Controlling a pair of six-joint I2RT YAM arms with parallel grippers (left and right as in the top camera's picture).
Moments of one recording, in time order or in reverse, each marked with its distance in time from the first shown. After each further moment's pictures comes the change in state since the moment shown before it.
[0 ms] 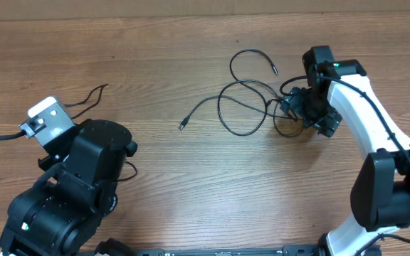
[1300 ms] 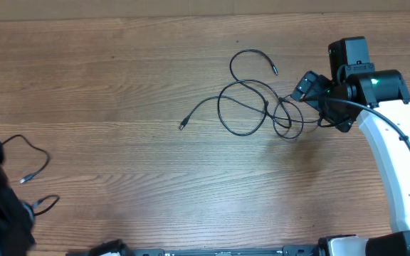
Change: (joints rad) left arm 0.838 0.083 0.395 -0.304 0.035 0.009; right arm 0.000 -0.289 0.034 -0.042 -0.034 -0.016
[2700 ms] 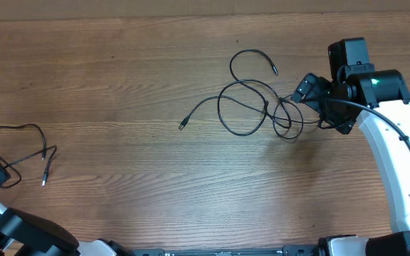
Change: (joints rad) left arm 0.567 0.551 -0.371 0.355 0.753 -0.622; right arm 0.000 0.000 0.000 -0.023 0.000 0.000
